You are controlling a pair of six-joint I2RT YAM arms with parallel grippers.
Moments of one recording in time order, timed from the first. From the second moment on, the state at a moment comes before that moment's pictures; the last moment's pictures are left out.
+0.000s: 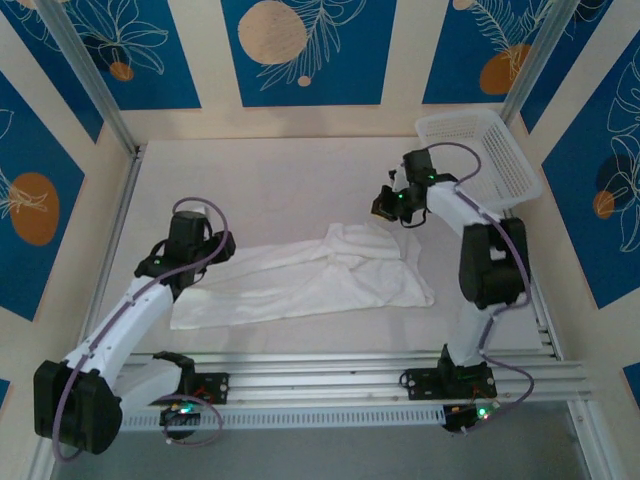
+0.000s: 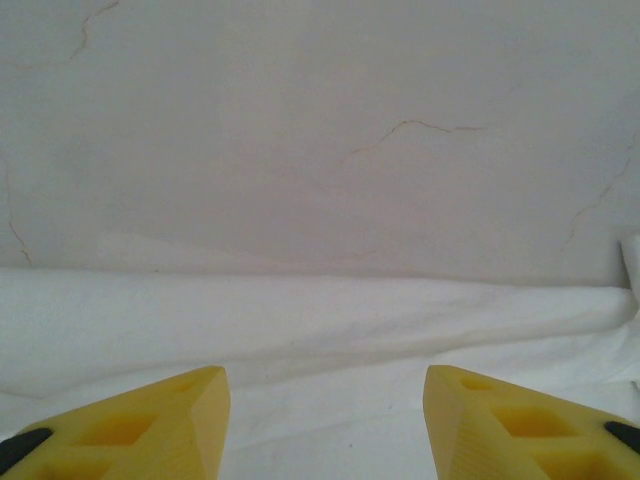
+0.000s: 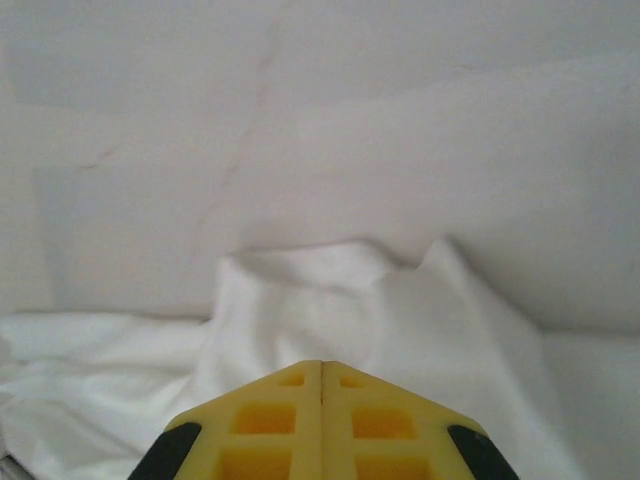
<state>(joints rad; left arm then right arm) -0.28 1.03 0.74 -0.47 -0.08 -0.47 0.16 1.77 1.31 -0.60 -0.48 0.46</state>
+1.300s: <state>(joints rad) -0.28 0.89 0.70 -0.54 0.14 -0.38 0.36 1.94 1.43 -0.72 0.04 0.43</state>
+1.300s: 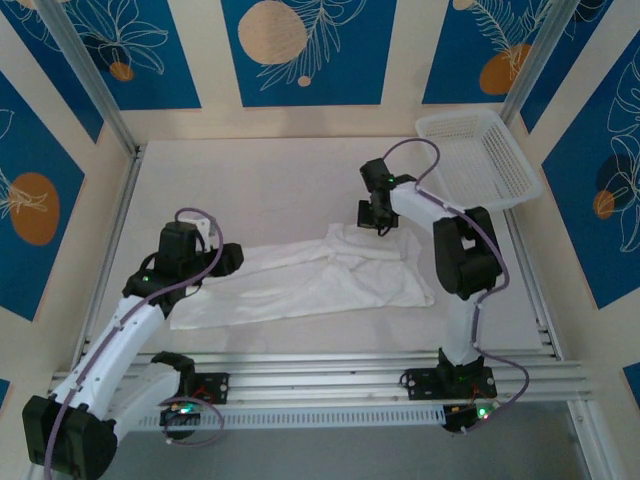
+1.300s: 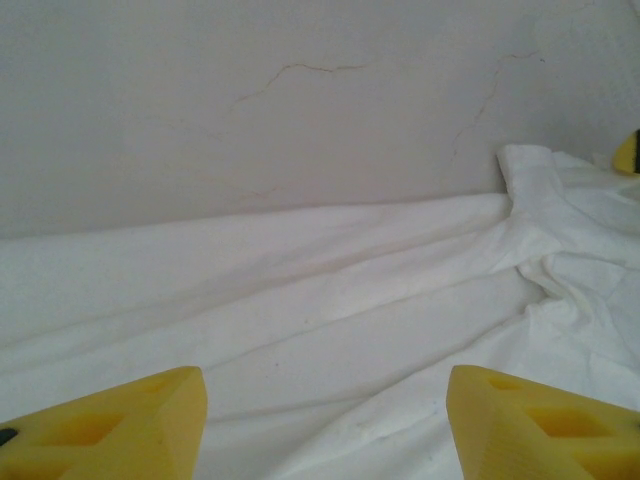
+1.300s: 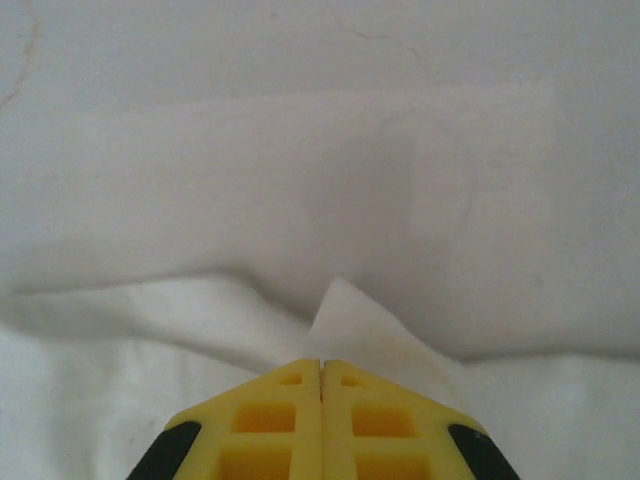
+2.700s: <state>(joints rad) -0.28 0.89 0.62 -0.49 0.16 -0.42 0.43 1.75 1.17 -0.54 -0.31 0.60</state>
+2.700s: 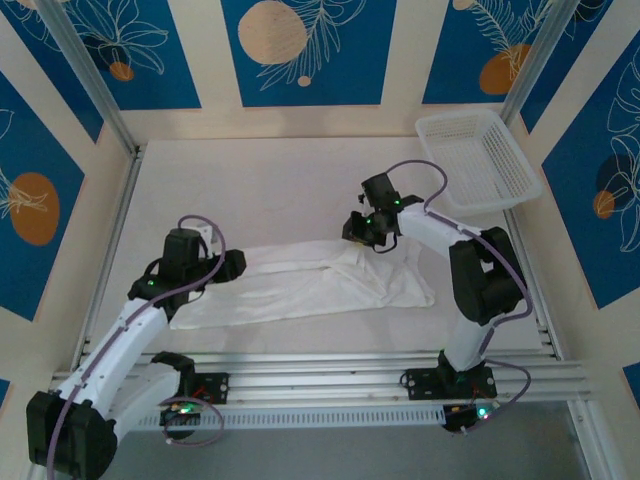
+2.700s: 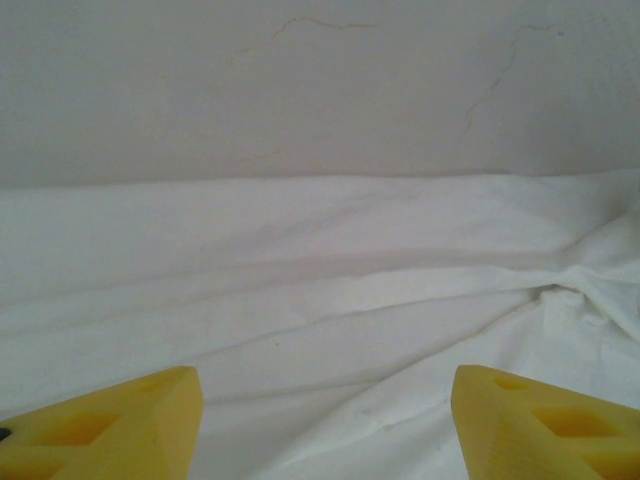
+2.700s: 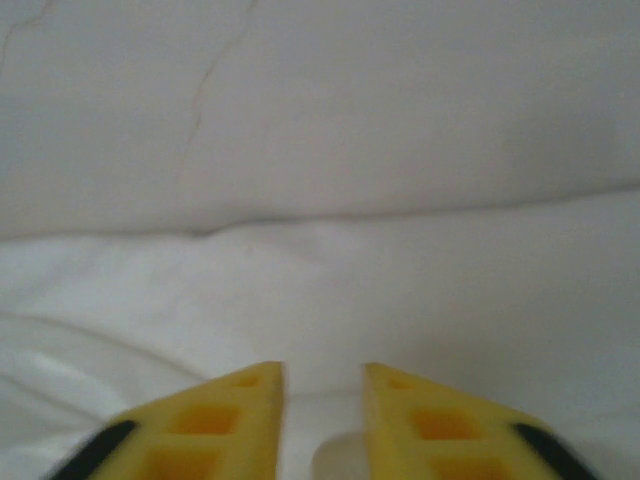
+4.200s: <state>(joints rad) -0.22 1.66 0.84 -0.32 -0.17 -0.93 0.13 1.63 0.84 -0.50 -0.42 0.71</state>
